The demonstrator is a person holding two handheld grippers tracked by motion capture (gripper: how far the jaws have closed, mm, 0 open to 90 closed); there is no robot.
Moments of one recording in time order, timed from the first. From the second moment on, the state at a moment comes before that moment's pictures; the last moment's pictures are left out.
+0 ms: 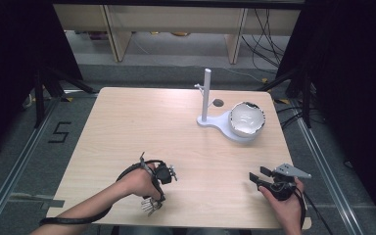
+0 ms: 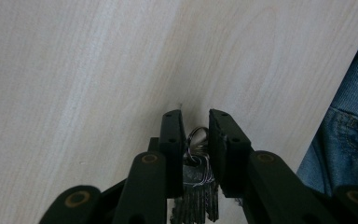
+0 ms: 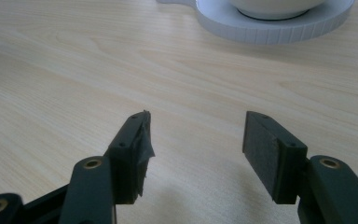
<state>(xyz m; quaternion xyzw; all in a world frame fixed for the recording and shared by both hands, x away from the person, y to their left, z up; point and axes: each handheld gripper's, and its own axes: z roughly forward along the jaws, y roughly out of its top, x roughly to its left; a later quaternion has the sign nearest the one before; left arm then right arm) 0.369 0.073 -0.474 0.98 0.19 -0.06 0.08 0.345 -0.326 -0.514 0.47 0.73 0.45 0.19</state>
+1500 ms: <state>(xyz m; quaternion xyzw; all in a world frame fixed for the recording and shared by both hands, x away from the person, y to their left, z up) 0.373 0.097 -0.444 0.95 0.23 0.00 0.23 0.345 -0.324 -0.515 0.47 0.73 0.46 0.19</state>
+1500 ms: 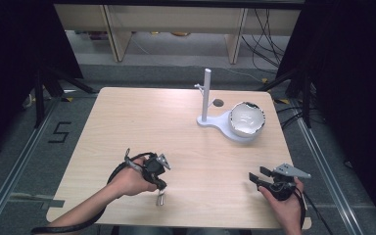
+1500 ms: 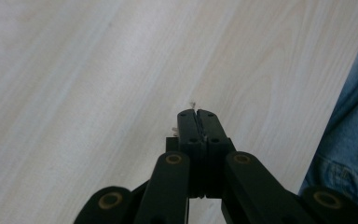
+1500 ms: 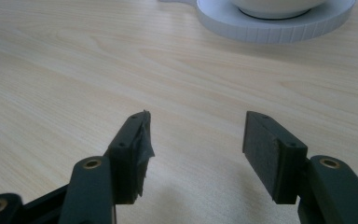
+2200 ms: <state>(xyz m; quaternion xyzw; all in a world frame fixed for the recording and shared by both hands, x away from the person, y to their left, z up) 0.401 0.105 -0.408 0.88 0.28 0.08 0.38 0.344 -0.324 -0.514 0.47 0.73 0.45 0.19</state>
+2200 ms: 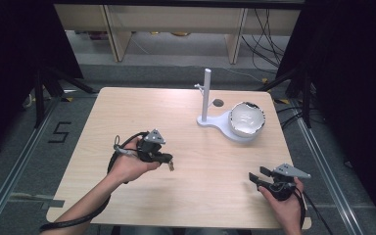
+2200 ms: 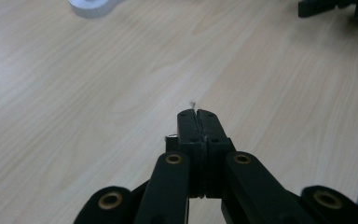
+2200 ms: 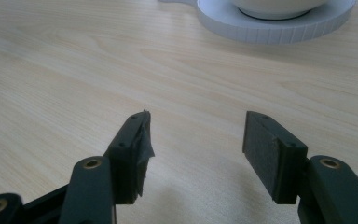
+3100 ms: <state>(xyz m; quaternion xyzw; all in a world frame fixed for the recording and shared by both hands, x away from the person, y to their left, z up) 0.453 0.104 -0.373 0.81 0.34 0.17 0.44 0.344 -0.324 -0.514 0.47 0.73 0.45 0.19</state>
